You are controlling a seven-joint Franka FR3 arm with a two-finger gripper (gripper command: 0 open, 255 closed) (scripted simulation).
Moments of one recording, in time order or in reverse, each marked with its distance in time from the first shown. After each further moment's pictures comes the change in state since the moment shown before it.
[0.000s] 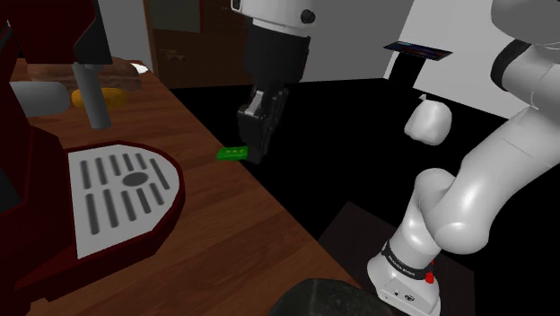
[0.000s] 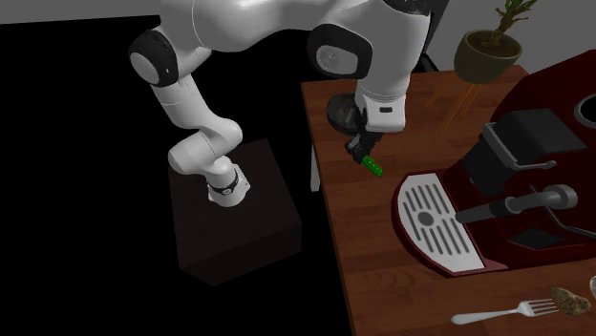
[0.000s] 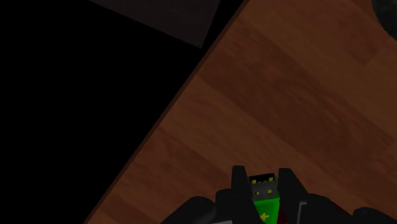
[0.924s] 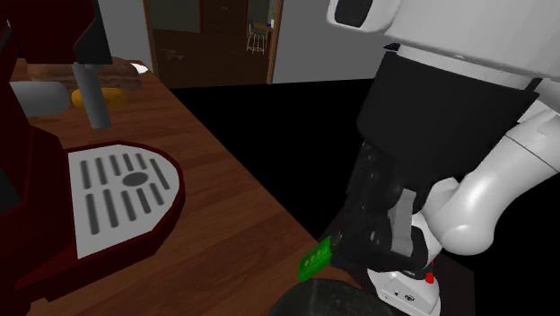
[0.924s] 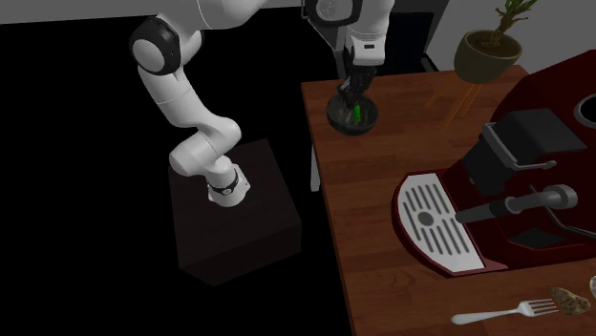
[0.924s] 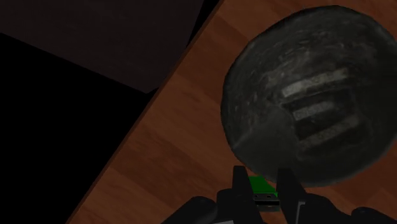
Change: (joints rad) arm 0.113 -0.124 0.187 -0.040 0.100 -0.043 0.290
